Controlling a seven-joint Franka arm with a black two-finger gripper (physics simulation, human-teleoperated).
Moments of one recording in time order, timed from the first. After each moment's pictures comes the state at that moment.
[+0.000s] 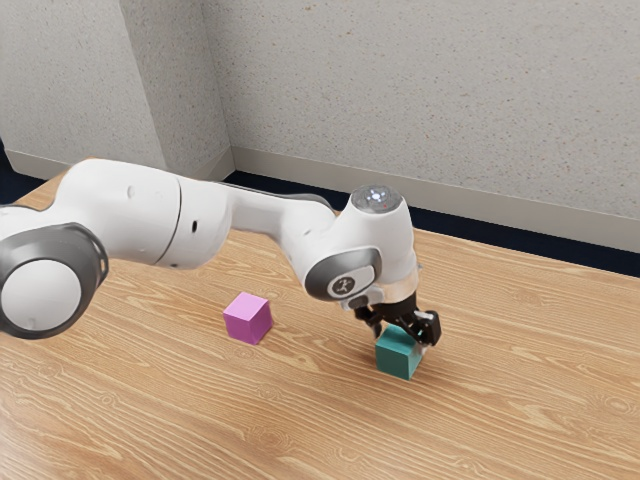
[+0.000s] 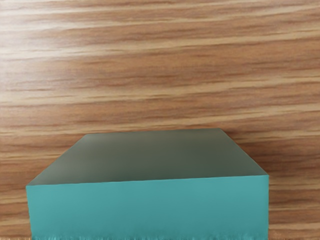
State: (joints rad) arm -0.12 0.66 -0.36 -1.62 0.39 2.36 2.53
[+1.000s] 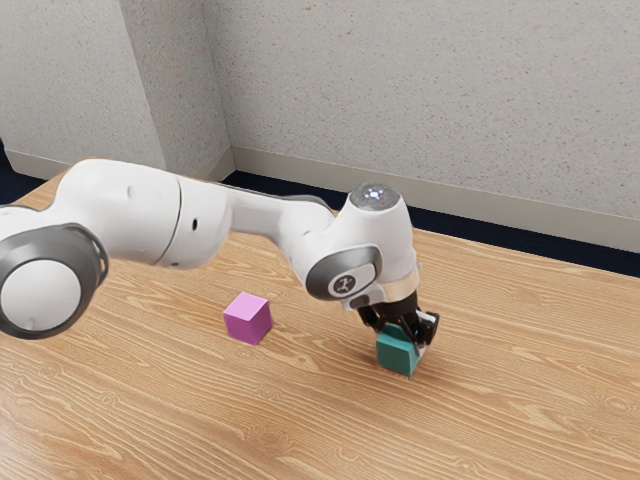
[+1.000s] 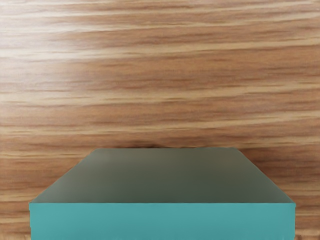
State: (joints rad) arm -0.12 0.65 -0.36 -1.62 0.35 2.37 2.54
